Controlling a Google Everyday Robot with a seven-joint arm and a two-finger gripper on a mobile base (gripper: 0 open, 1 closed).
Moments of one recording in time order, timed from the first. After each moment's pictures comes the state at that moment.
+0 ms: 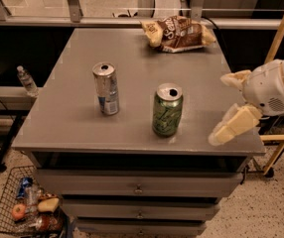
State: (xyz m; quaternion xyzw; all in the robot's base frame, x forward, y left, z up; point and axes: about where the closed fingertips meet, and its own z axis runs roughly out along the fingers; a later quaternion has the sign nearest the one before) arm 0.477 -0.180 0.888 -0.54 0.76 0.13 0.33
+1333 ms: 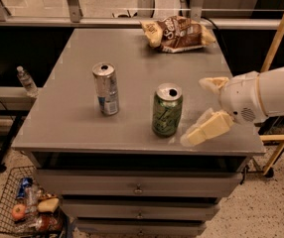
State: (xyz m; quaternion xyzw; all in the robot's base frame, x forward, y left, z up) arm 0.481 -0.120 0.881 -0.51 0.73 0.20 0.40
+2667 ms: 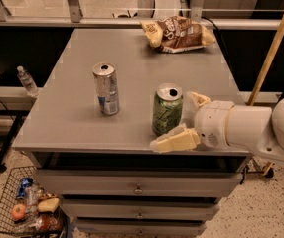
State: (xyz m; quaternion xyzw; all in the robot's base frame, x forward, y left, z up) arm 0.488 -0.074 0.847 -0.42 0.74 0.21 0.49
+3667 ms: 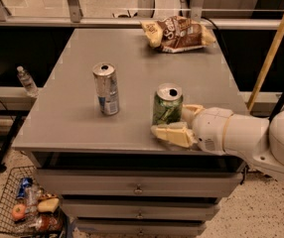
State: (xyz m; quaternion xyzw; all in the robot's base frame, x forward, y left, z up) arm 0.491 -0.071 0.839 -0.38 0.73 0.24 0.52
